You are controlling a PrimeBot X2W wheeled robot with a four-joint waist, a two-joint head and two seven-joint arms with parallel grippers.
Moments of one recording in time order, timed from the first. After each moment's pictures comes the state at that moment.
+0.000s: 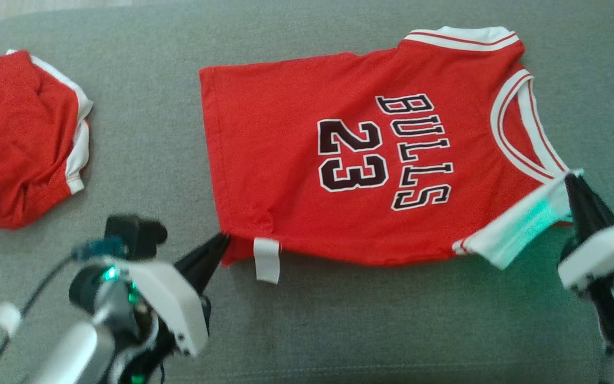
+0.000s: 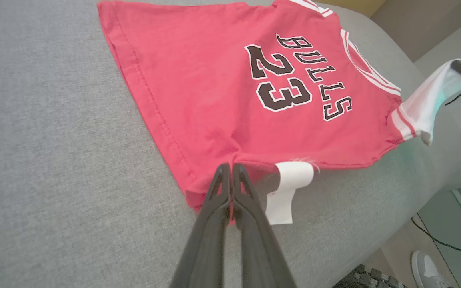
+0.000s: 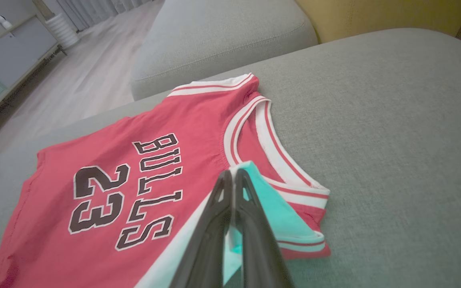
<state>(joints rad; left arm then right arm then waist) -0.08 0.44 -0.49 -0.22 -0.66 0.11 0.35 -0.04 -0.04 -0.22 -0.17 0.36 0.13 0.50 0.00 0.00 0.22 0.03</state>
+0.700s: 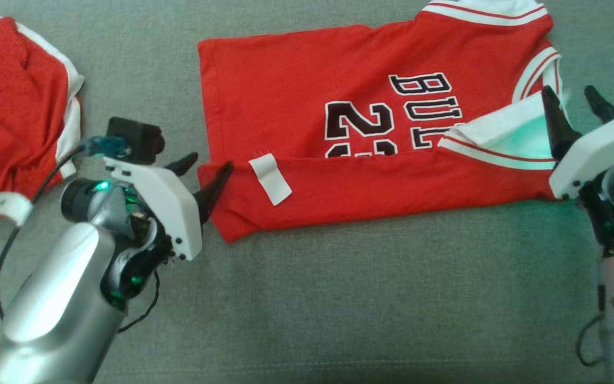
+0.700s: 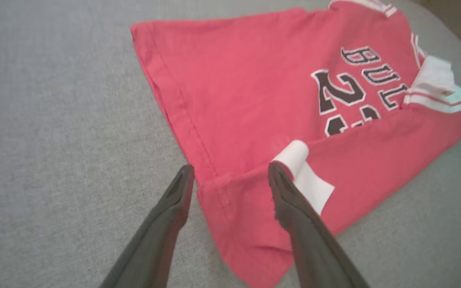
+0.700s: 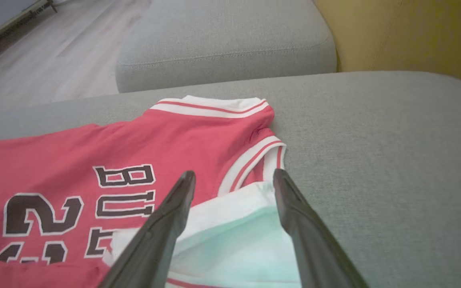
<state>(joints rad) -0.47 0.37 -0.53 0.16 -0.66 0.03 0.44 -0.45 -0.14 -0.12 0.21 0.22 0.13 0.46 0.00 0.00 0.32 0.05</state>
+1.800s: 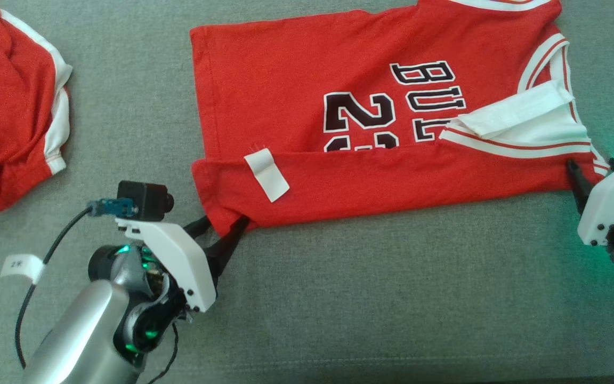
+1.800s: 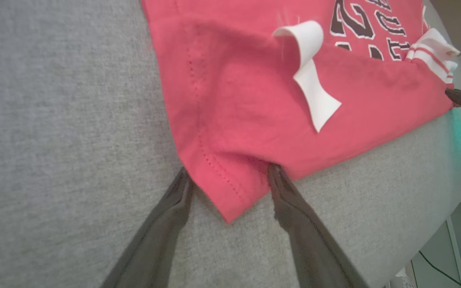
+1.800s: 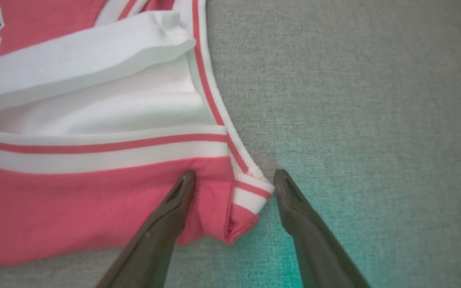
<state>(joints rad) -0.27 0.34 -0.51 0.08 -0.76 0.08 0.39 -0.34 -0.26 -0.13 0.26 0.19 0.13 0.63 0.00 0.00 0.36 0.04</state>
